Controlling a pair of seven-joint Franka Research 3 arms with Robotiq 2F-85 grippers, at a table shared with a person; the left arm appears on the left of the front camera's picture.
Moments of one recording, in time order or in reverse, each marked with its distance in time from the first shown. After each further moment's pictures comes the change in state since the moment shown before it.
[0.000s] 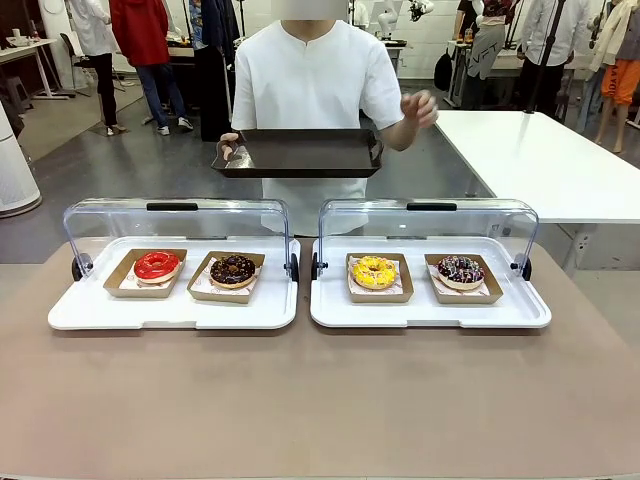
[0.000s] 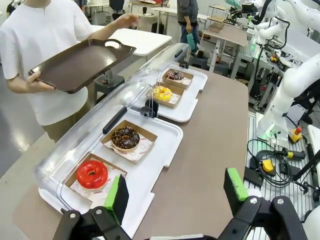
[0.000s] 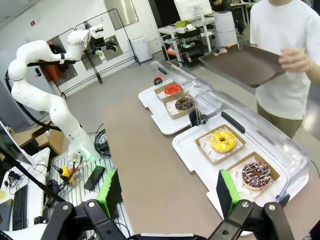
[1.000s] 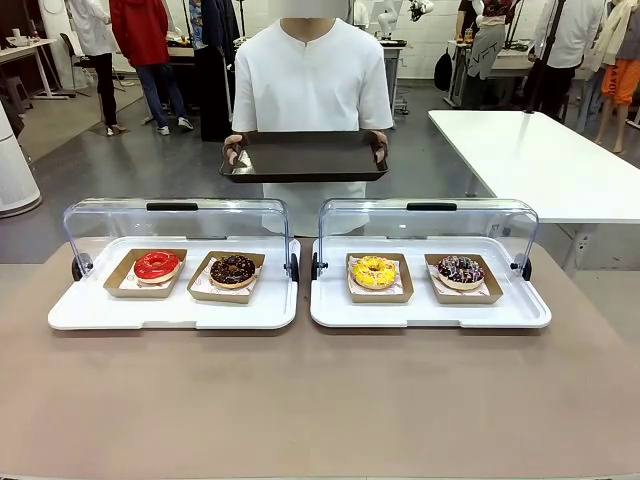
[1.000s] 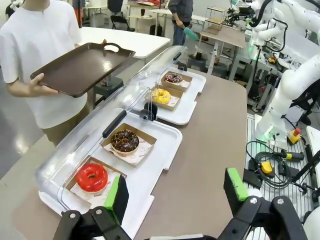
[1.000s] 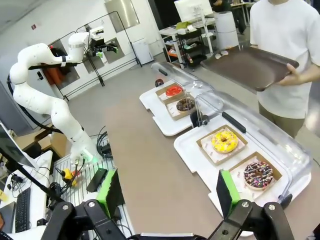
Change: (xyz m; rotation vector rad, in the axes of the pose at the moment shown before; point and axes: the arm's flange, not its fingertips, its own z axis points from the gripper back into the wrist) left arm 0.003 0.002 0.001 -0.006 -0.009 -0.001; right arm -0.002 -0.004 -0.001 0.009 -0.010 -0.019
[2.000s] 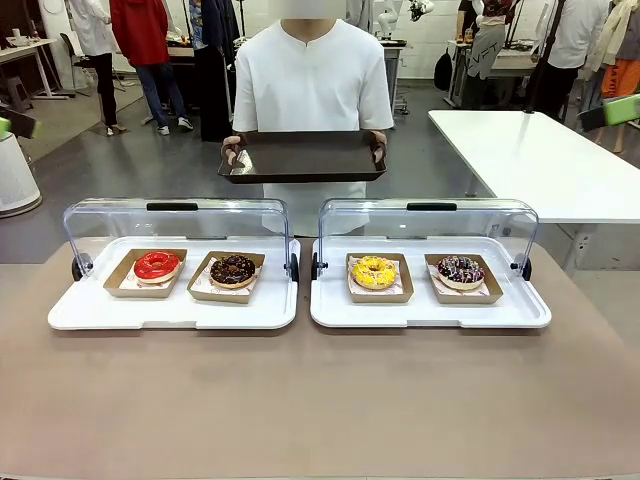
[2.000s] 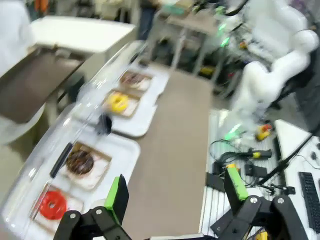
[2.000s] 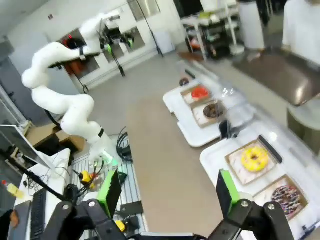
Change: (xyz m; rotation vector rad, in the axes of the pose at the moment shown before) left arm 0.075 -0.043 -0.056 -0.209 0.067 0.008; right arm 0.052 0.026 -0.073 0.110 0.048 0.006
